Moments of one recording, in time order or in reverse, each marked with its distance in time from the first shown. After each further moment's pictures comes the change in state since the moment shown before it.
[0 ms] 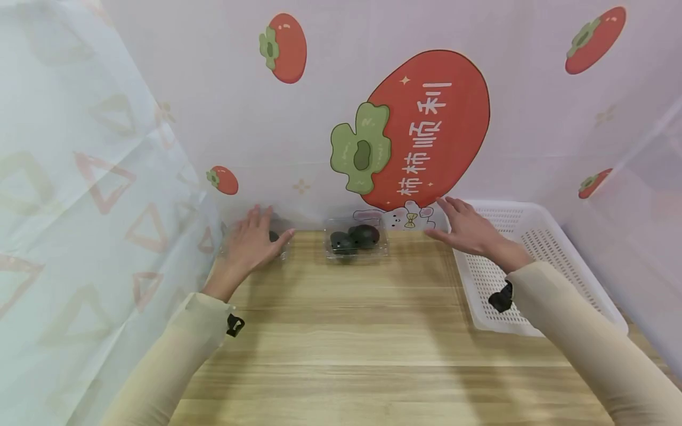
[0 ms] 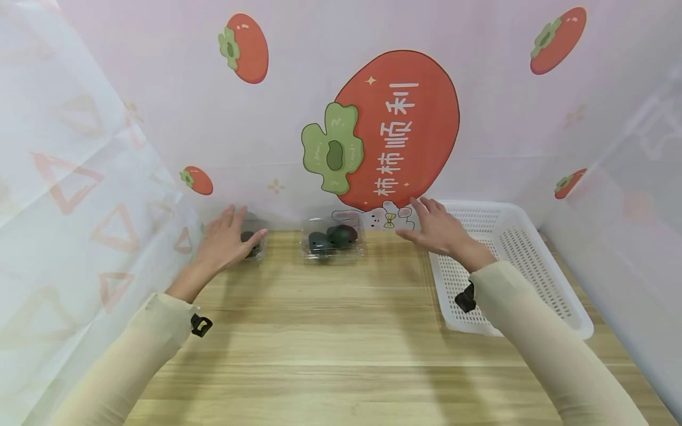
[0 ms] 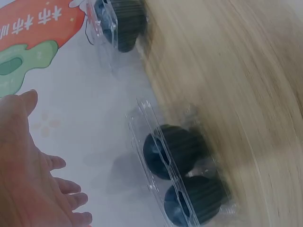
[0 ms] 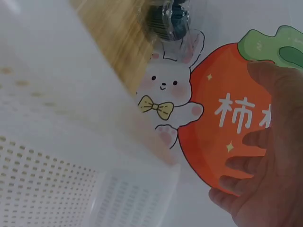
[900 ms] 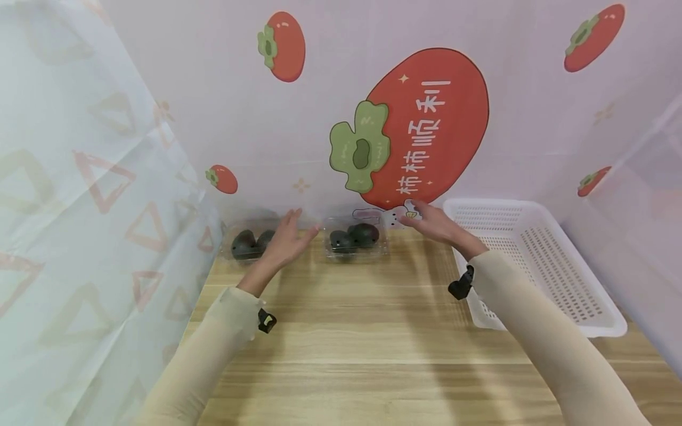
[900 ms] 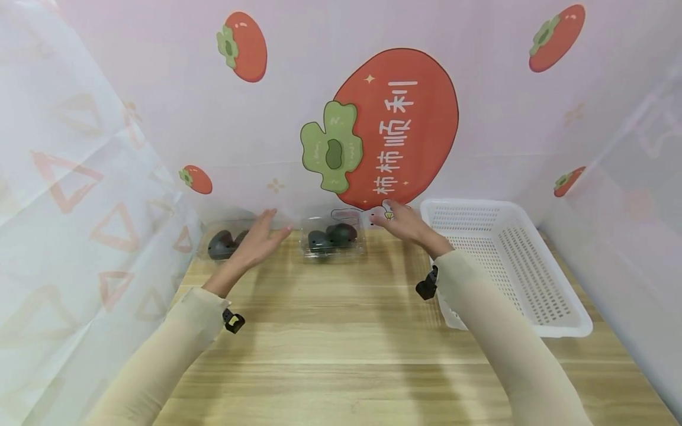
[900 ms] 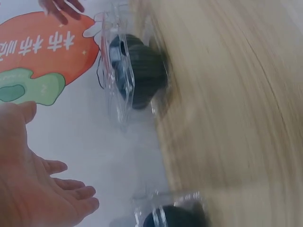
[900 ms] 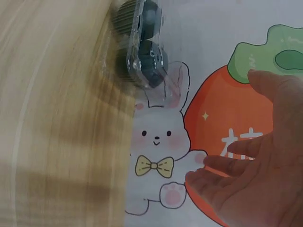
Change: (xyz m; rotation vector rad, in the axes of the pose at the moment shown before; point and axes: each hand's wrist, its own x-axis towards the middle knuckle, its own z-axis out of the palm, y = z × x) left_hand 0.017 0.046 0.037 -0.391 -0.076 0.043; right_hand 0.041 -0.035 0.024 0.416 -0.029 -0.052
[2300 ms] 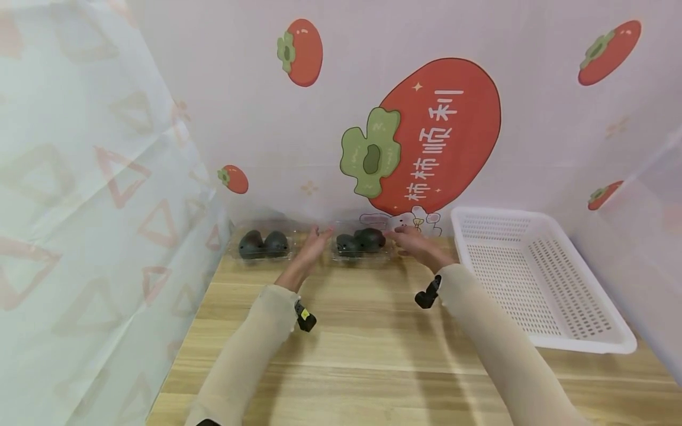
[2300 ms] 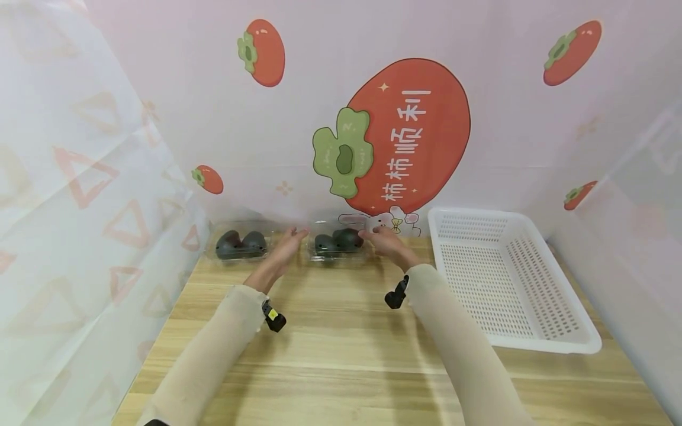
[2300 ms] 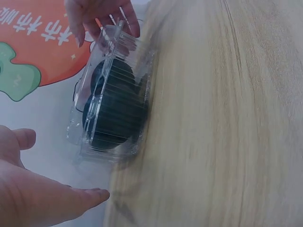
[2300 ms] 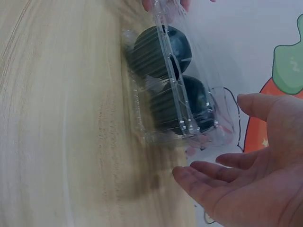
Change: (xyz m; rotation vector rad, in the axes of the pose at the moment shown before) left_hand 0.020 0.004 0.053 -0.819 -0.058 -0.300; right_hand 0.030 0.000 0.067 0.552 -0.193 0.323
